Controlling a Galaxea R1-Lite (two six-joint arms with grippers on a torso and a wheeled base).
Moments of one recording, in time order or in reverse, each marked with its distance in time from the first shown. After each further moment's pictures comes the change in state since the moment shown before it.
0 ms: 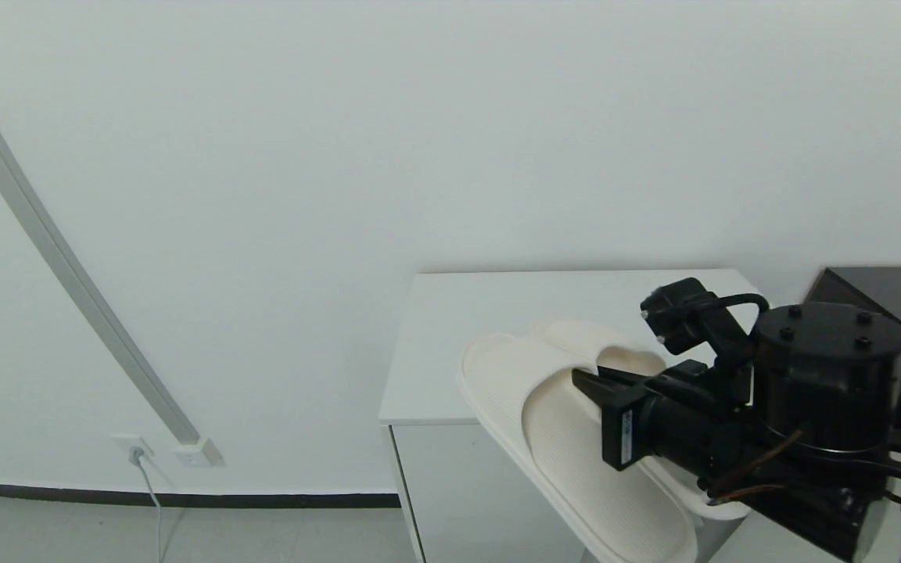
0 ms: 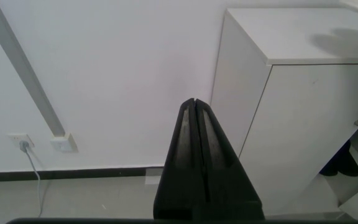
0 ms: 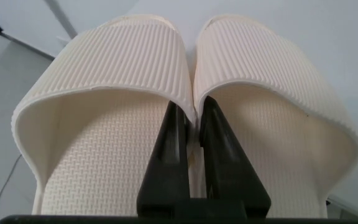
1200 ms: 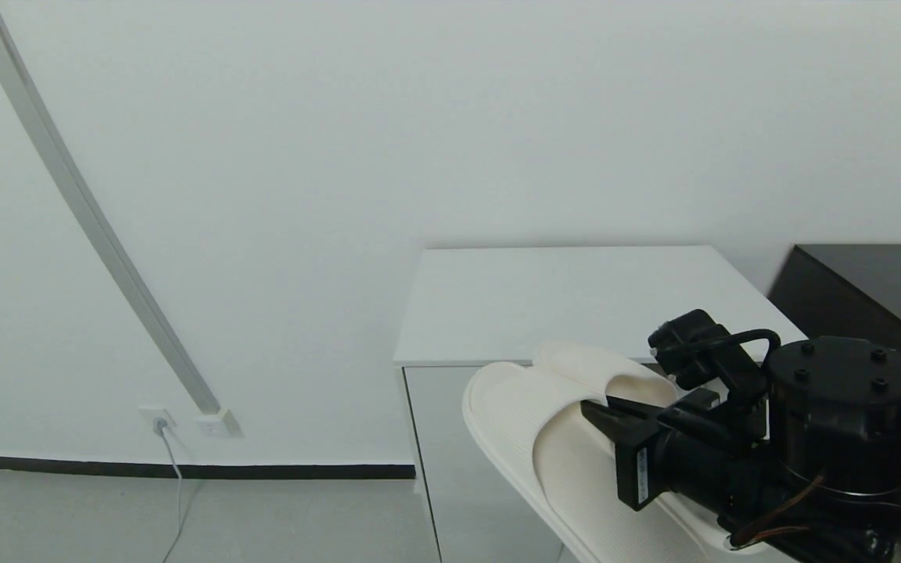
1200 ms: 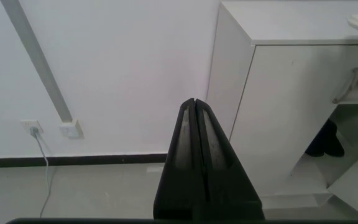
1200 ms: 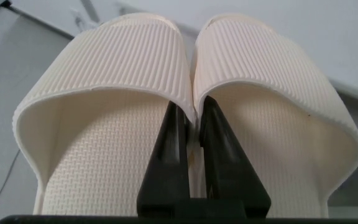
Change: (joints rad) left arm 0.000 0.000 0.000 0.000 -0.001 0.000; right arm 0.015 -0.018 0.081 -0.008 0.003 0.002
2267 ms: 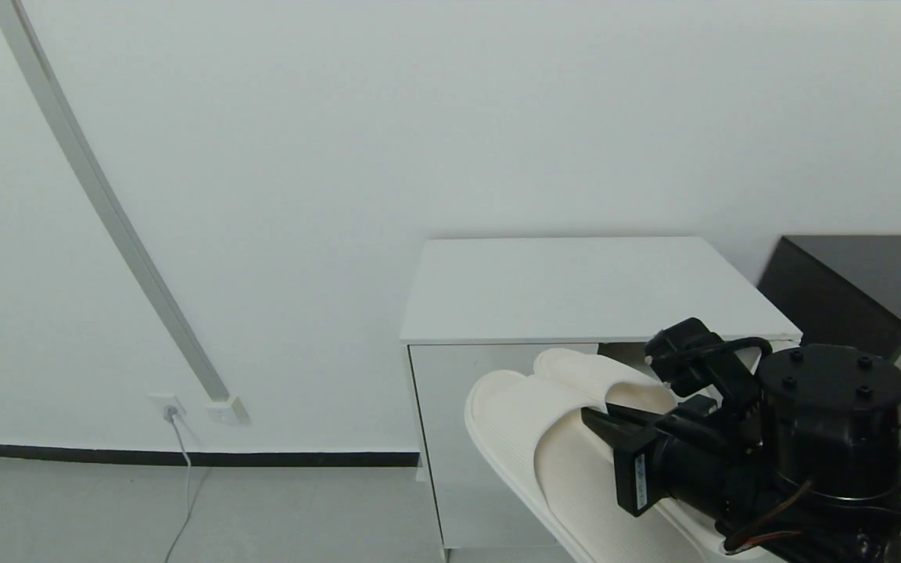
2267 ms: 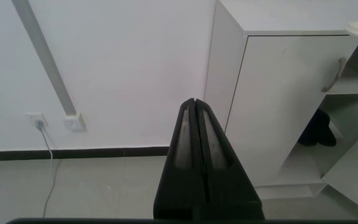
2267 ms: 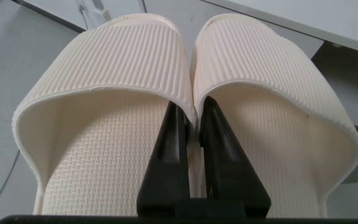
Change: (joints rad) left arm 0.000 0.000 0.000 0.000 0.001 0.002; right arm 0.000 0.013 0.011 -0.001 0.002 0.006
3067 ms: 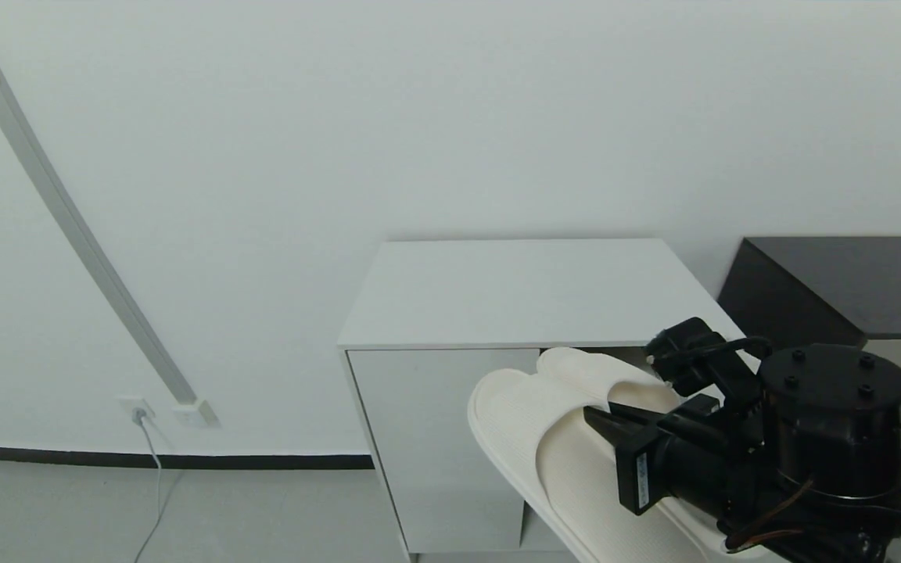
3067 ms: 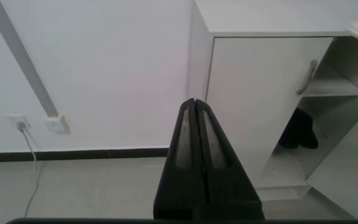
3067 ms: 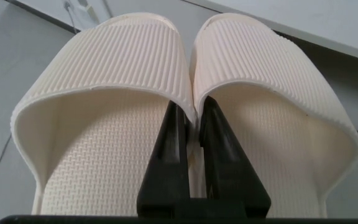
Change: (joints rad) left arm 0.000 0.000 0.000 0.000 0.000 0.000; right arm -0.002 -0.003 0.003 -0.001 -0.005 -0.006
